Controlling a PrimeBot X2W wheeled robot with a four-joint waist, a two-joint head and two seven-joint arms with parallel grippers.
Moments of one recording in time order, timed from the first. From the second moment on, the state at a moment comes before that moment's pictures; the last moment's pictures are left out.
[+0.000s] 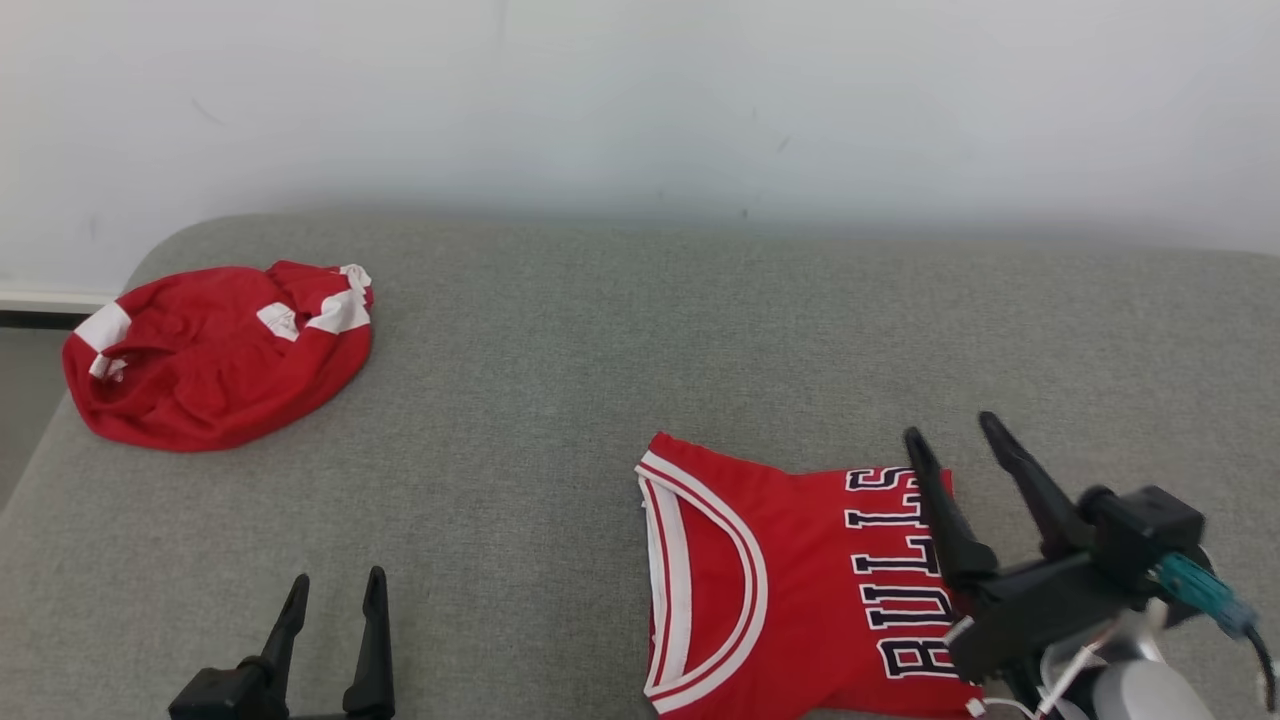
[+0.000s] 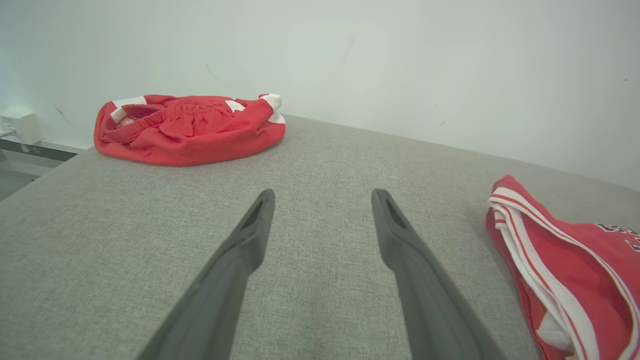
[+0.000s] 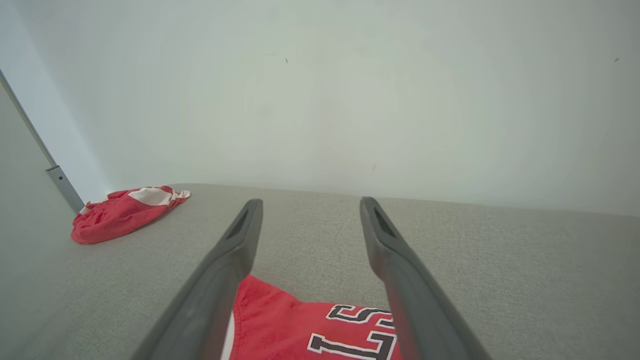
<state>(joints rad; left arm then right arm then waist) -0.06 0.08 -0.02 0.31 -0.28 -0.13 -0.26 -0.17 -0.19 0.18 0.07 0.32 0.13 -0.02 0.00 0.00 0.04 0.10</state>
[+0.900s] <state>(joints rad) 0.01 0.12 0.00 0.17 -0.23 -0.13 -0.26 0.08 -0.08 -0.01 0.05 0.23 0.13 -0.23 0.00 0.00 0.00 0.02</state>
